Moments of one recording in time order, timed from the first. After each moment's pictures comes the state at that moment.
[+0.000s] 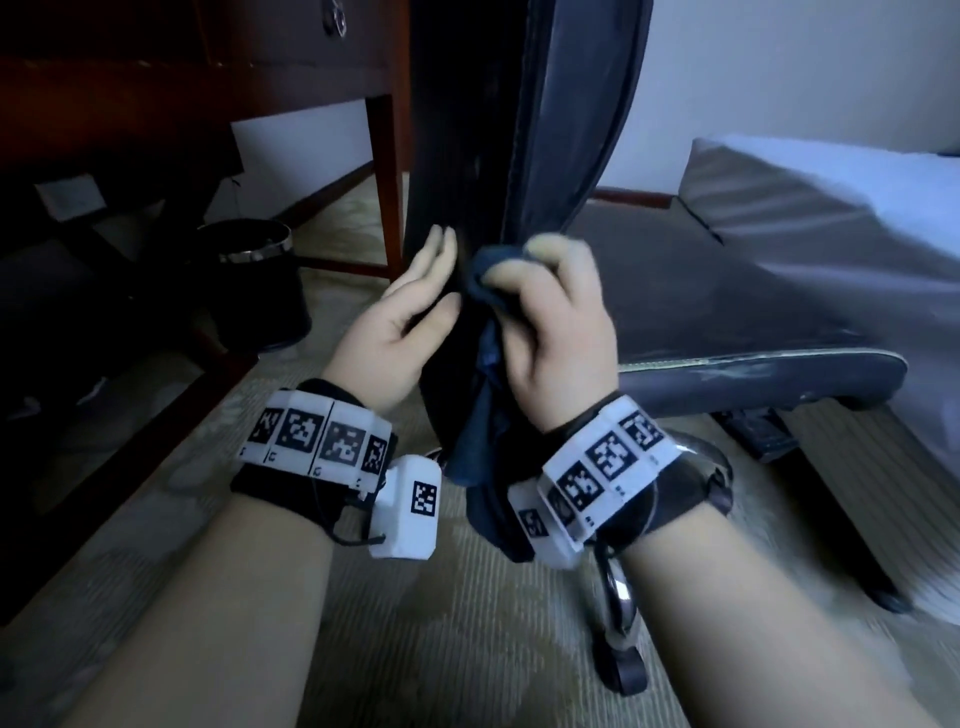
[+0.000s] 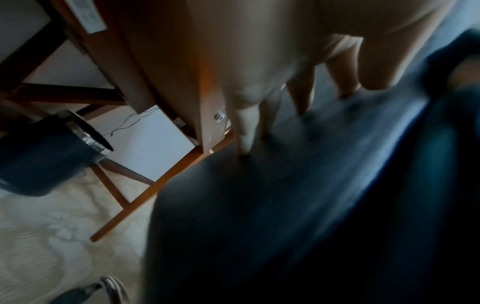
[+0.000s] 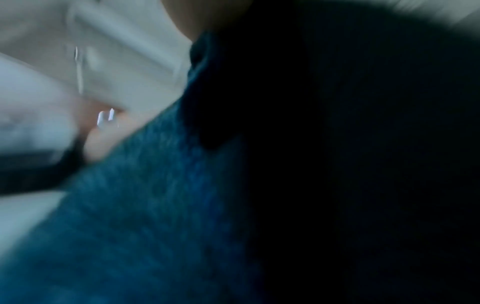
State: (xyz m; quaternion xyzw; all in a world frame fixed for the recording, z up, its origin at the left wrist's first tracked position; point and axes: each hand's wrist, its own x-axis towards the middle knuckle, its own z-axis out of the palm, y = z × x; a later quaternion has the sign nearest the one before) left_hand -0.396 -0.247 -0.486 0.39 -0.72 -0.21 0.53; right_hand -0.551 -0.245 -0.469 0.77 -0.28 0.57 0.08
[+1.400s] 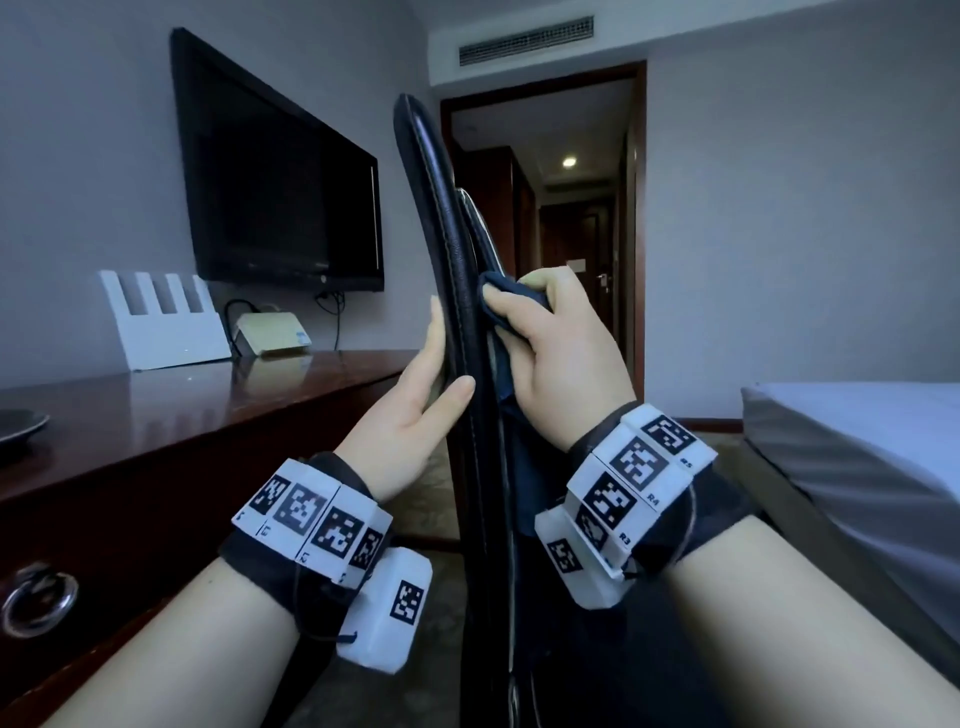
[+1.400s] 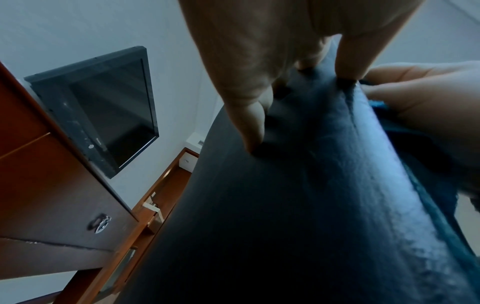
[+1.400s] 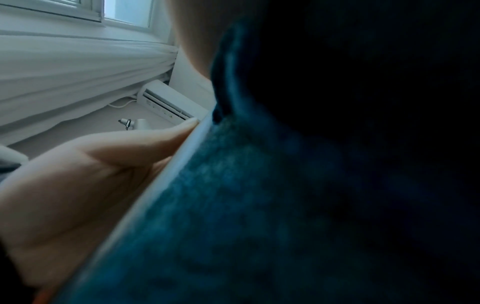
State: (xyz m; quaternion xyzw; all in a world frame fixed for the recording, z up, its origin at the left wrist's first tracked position) left_hand -0.377 -0.268 -0.213 0.35 -0.78 -0.13 0.51; right_hand -0.533 -0.297 -0.182 0.77 -0.21 0.59 0.13
